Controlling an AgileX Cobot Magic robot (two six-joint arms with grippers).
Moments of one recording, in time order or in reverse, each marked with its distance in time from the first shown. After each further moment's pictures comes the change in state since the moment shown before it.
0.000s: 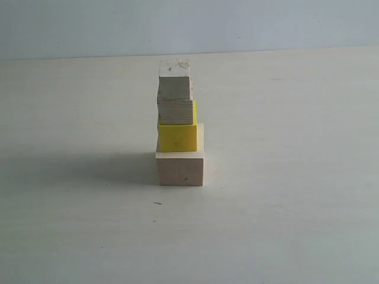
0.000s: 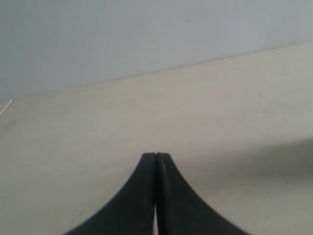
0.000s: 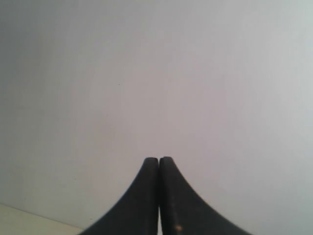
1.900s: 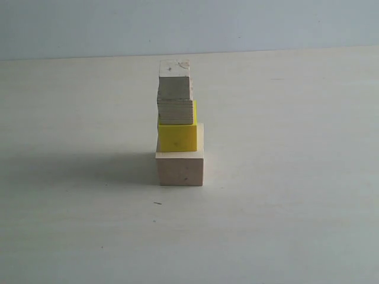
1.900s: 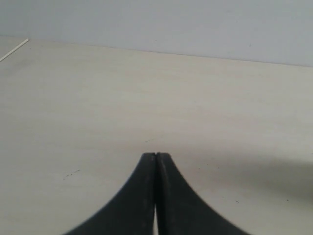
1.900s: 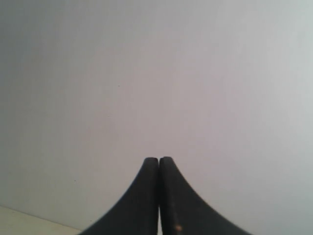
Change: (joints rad) left arm 0.002 0.000 0.032 0.281 0.007 -0.528; right arm 0.000 0.000 0.000 0.000 -0.003 0.000
